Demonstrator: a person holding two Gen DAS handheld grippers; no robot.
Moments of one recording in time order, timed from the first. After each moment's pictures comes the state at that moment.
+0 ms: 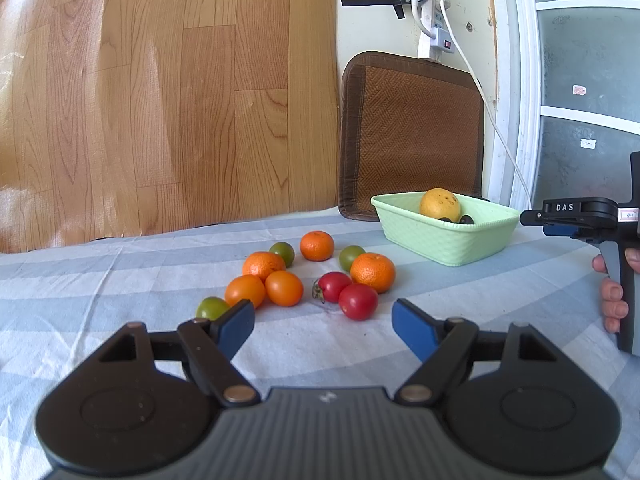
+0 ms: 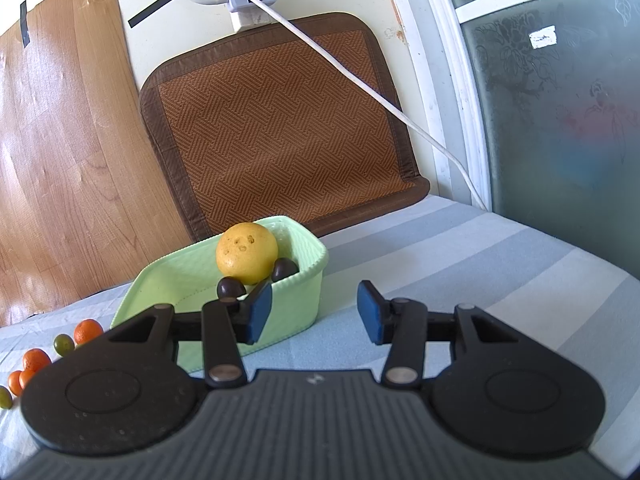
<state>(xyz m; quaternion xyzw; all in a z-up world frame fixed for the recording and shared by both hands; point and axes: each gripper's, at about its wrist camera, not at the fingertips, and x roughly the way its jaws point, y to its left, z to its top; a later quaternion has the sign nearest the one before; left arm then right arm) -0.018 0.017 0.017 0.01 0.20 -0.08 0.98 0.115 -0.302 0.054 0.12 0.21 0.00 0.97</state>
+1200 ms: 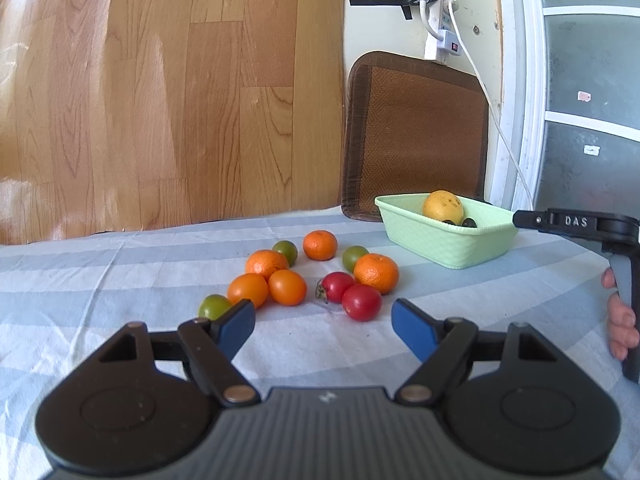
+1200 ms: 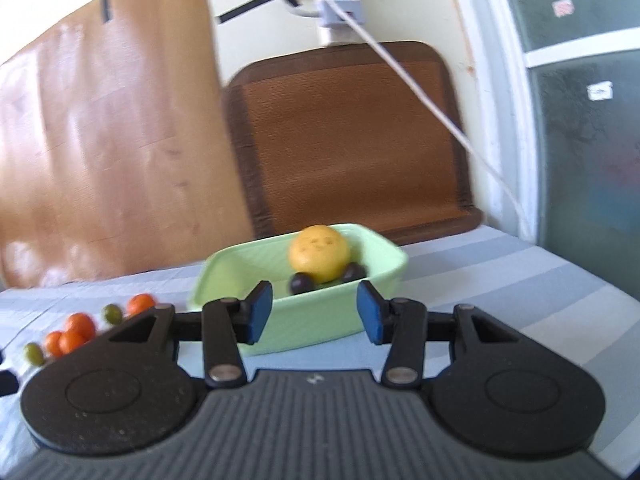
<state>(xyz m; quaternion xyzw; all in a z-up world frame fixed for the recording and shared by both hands) -0.015 0.022 0.018 0.00 0.21 -0.08 0.98 0.081 -0.263 0.062 0.06 0.18 0.09 0.98</state>
